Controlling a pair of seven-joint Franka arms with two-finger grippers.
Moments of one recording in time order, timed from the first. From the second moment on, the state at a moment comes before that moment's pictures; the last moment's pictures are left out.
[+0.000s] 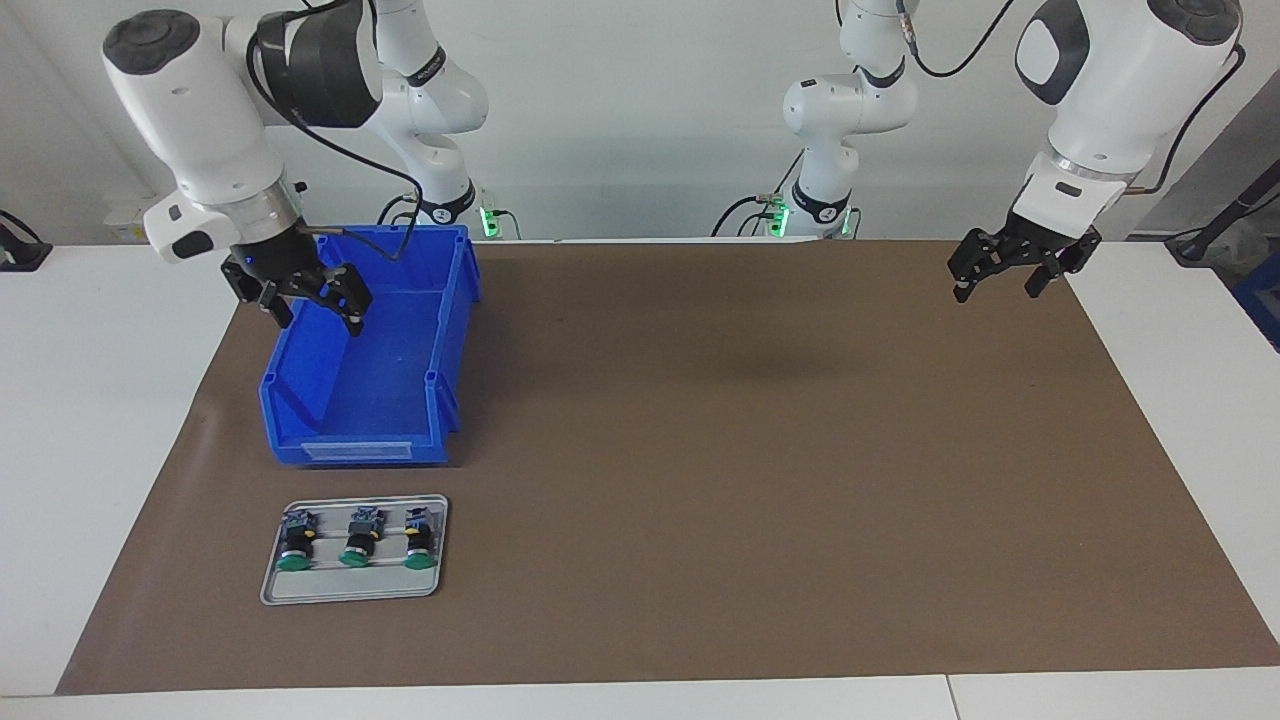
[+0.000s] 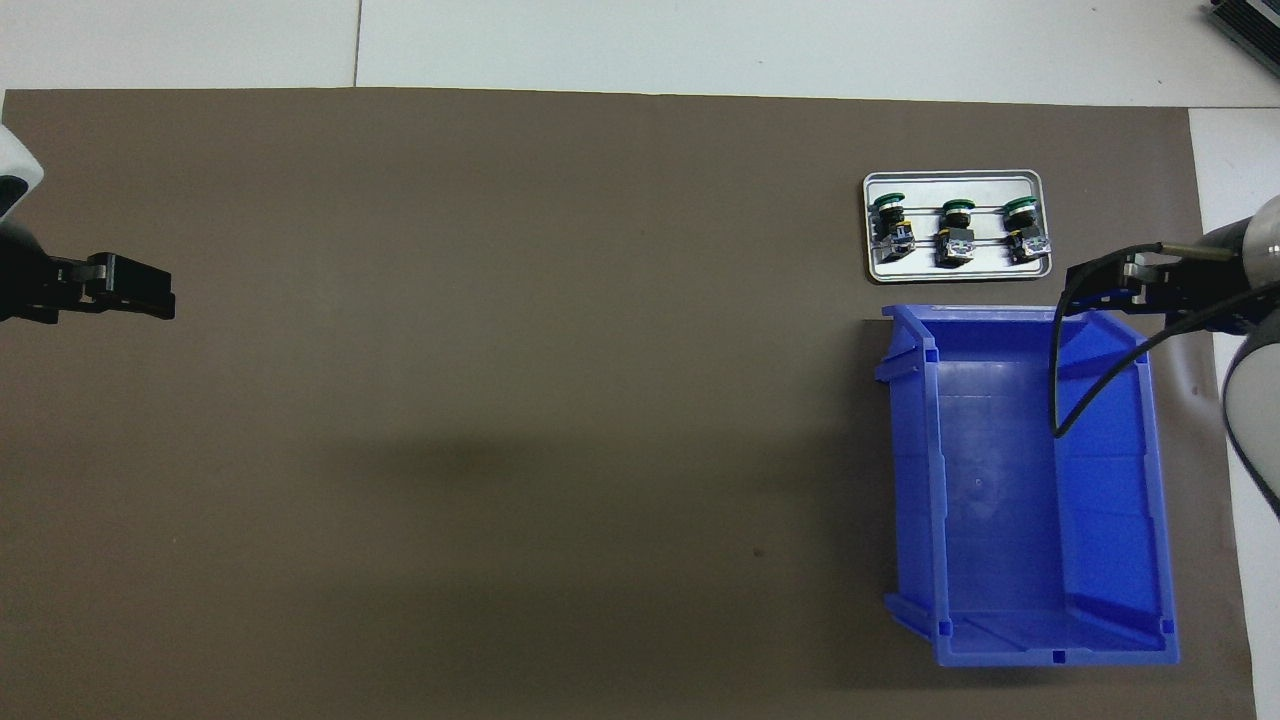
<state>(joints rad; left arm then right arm) 0.02 0.01 -0.08 -1.62 0.02 1.65 -0.04 -0.03 0.07 0.03 -1.68 -0.01 1.81 0.19</state>
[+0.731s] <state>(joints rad) 0.02 0.01 -0.08 -1.62 0.02 1.65 -0.04 -0.04 0.43 0.03 -1.55 -0.04 2.16 0.15</state>
